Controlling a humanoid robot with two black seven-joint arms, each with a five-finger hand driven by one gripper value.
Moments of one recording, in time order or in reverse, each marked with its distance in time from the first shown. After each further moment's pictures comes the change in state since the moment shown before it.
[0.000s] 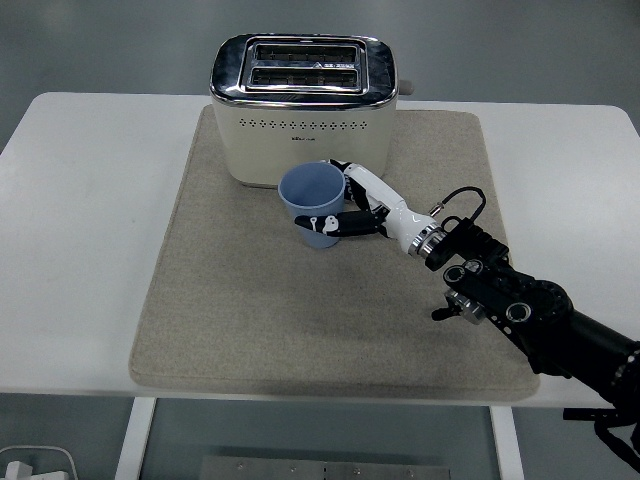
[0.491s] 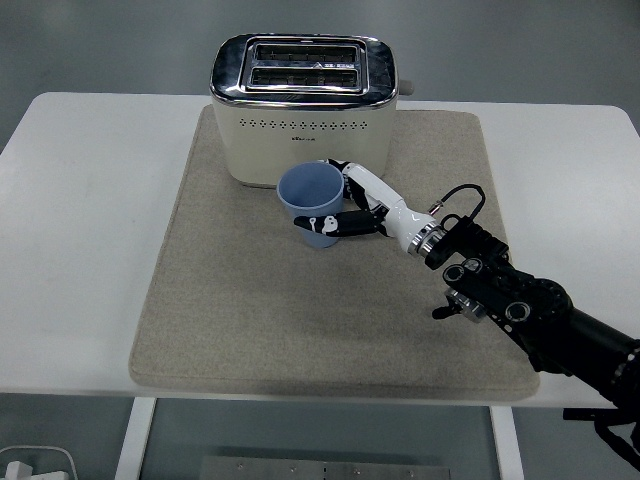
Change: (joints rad) left arm 0.000 0.000 0.000 0.000 0.000 0.000 0.000; right arm 0.004 0.000 -0.006 -0.007 -0.019 0.000 0.009
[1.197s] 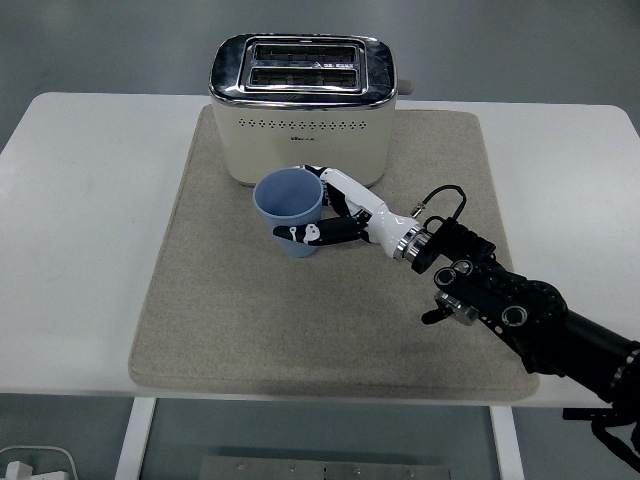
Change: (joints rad) left arm 0.000 0.000 0.000 0.000 0.000 0.000 0.000; right arm -0.001 0.000 -0.001 0.071 -0.003 0.039 -0.018
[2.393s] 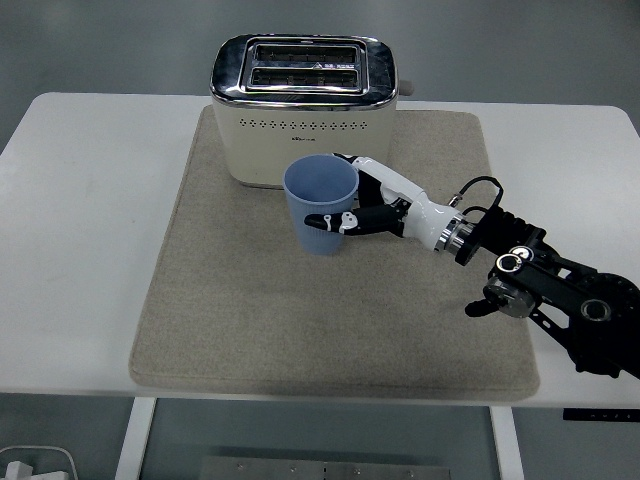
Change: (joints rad) left arm 0.000 0.000 0.000 0.000 0.000 0.000 0.000; right arm -0.022 -0.210 0.048 0.292 0.134 0.123 -0.114
